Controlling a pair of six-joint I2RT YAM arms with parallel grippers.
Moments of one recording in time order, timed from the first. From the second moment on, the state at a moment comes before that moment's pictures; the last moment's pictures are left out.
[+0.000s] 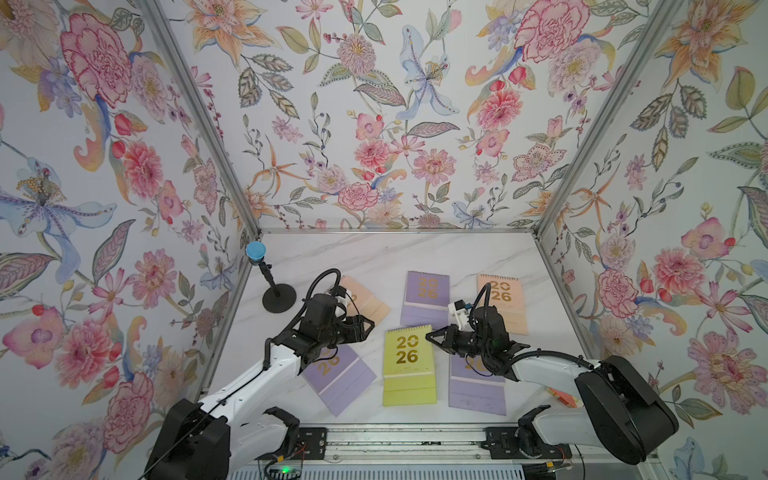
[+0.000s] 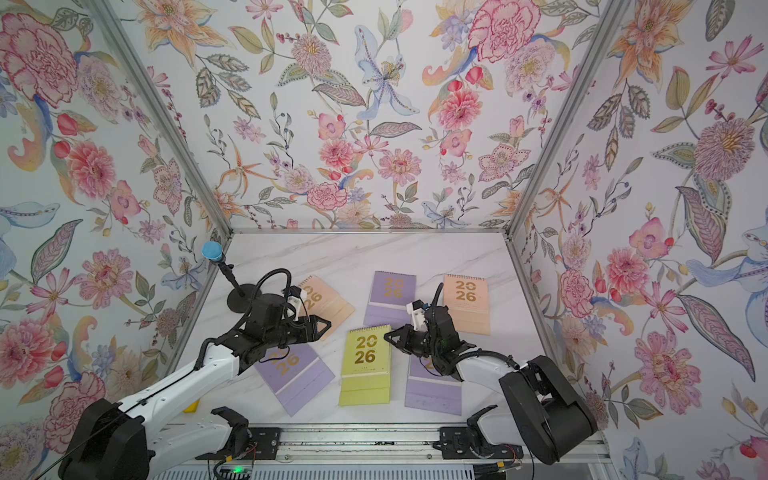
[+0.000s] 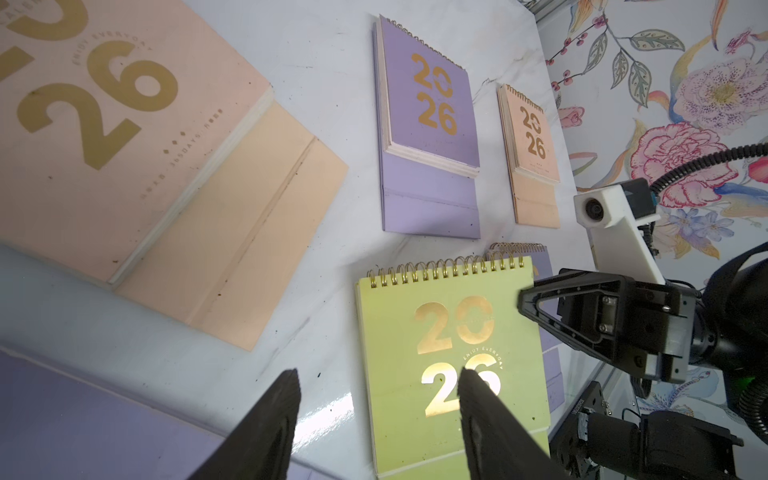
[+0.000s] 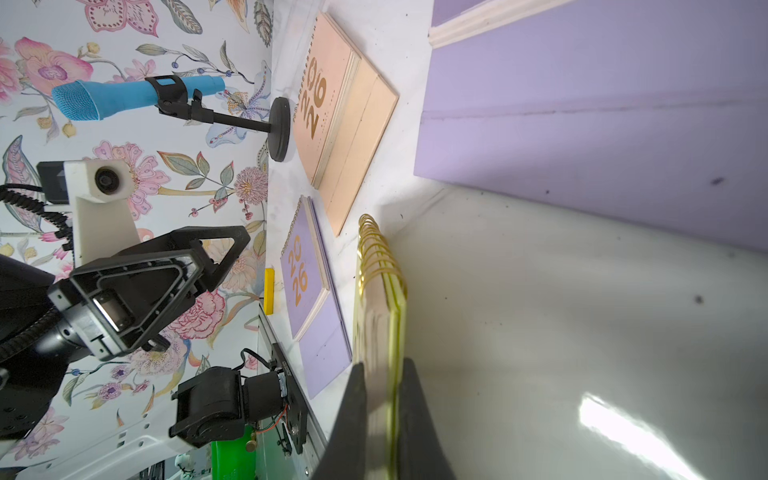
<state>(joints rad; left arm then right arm) -0.46 1.13 0.59 -0.17 0.34 -0.59 0.50 1.36 0.39 0.38 -0.60 0.91</state>
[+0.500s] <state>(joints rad) -0.46 1.14 0.55 -0.14 0.34 -0.61 0.48 1.48 0.39 0.43 -0.63 0.87</state>
